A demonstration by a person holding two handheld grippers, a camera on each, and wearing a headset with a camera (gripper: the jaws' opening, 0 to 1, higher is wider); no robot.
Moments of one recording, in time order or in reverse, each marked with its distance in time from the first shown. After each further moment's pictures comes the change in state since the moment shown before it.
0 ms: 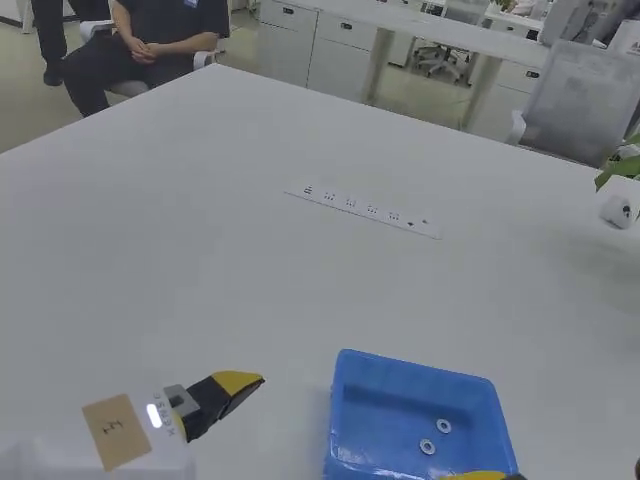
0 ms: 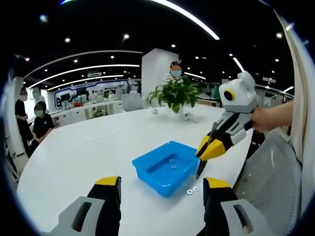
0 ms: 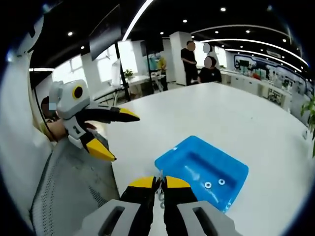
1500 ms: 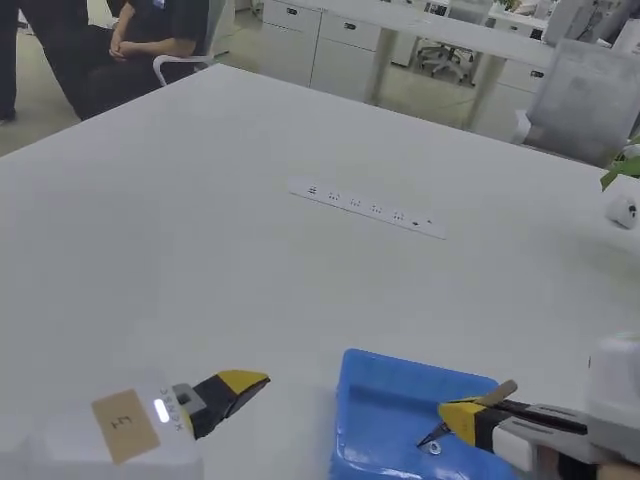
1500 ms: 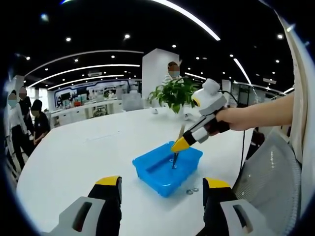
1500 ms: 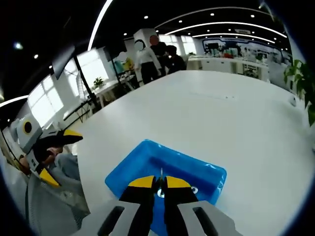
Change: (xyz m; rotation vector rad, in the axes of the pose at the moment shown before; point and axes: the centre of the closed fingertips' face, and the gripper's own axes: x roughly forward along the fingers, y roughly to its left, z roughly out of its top) left arm -0.001 0.001 0.002 -0.009 0.001 -0.004; right arm 0.040 -0.087 0.000 0.237 0.033 -0.141
